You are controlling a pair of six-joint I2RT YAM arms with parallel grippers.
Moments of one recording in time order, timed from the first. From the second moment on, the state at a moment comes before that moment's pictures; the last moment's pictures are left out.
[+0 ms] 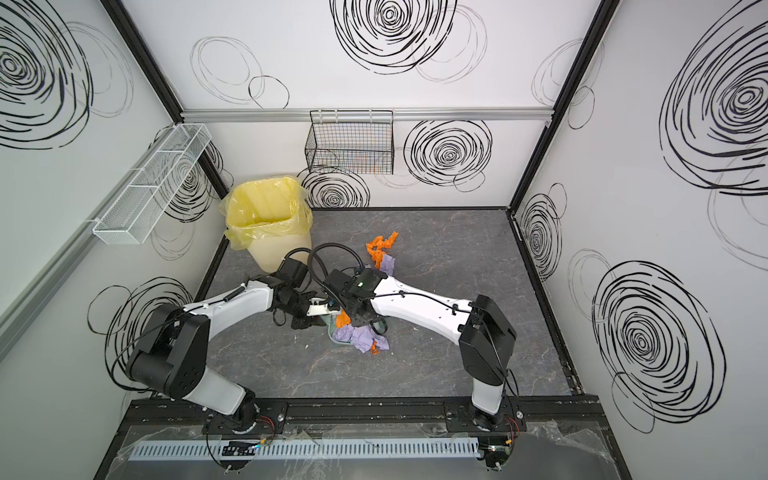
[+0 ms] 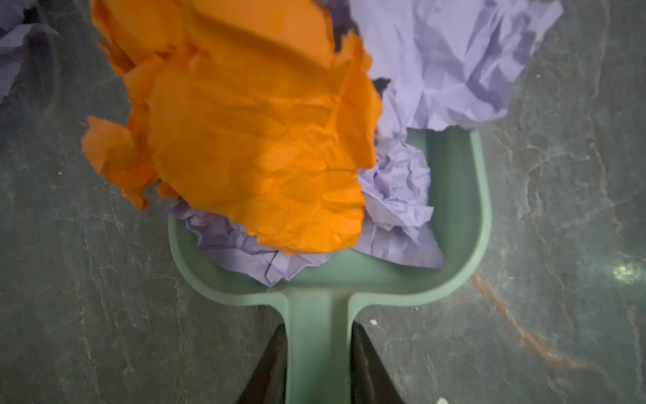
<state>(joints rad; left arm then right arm) -0.32 1.57 0.86 -0.62 0.45 1.18 1.03 1.79 1.53 -1.12 0.29 0.78</state>
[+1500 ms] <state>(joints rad) -0.22 1.51 1.27 -0.82 0.68 1.12 0.80 1.29 1.25 -1.21 0.45 0.77</state>
